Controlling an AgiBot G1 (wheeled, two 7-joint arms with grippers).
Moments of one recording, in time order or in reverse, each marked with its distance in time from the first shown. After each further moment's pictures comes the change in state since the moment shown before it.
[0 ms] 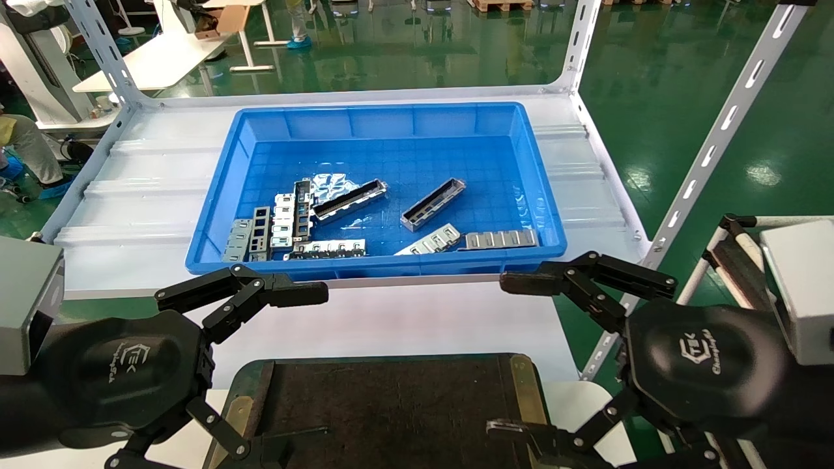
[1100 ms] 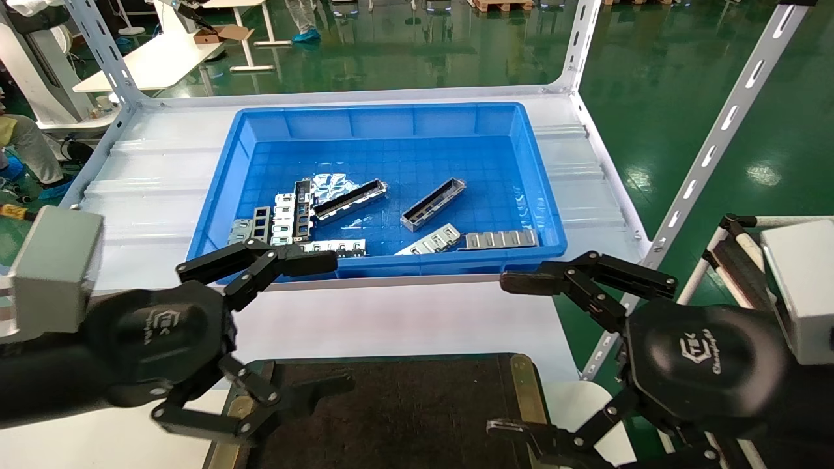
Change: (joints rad) left arm -0.023 0.058 0.020 0.005 0.056 -0.101 -0.012; right arm 0.001 0.000 -0.001 -0.001 0.000 0.000 -0.001
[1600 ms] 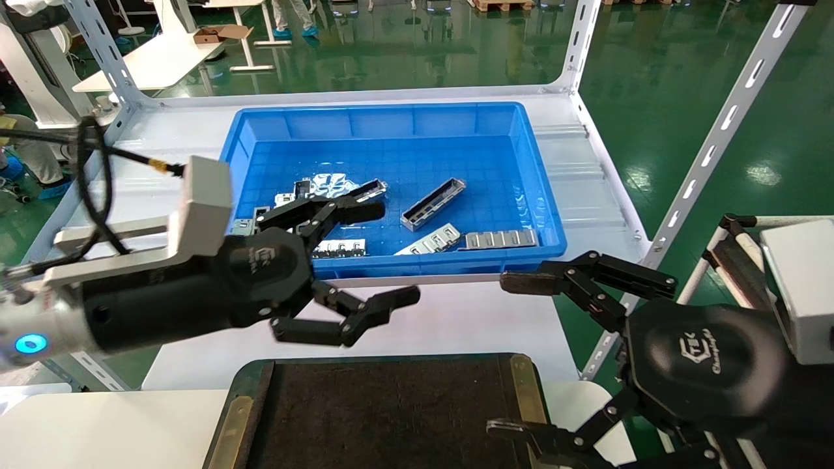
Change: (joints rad) left arm -0.107 0.162 0.079 0.084 0.164 -0.163 -0.003; right arm 0.000 0.000 -0.001 0.000 0.000 0.000 0.000
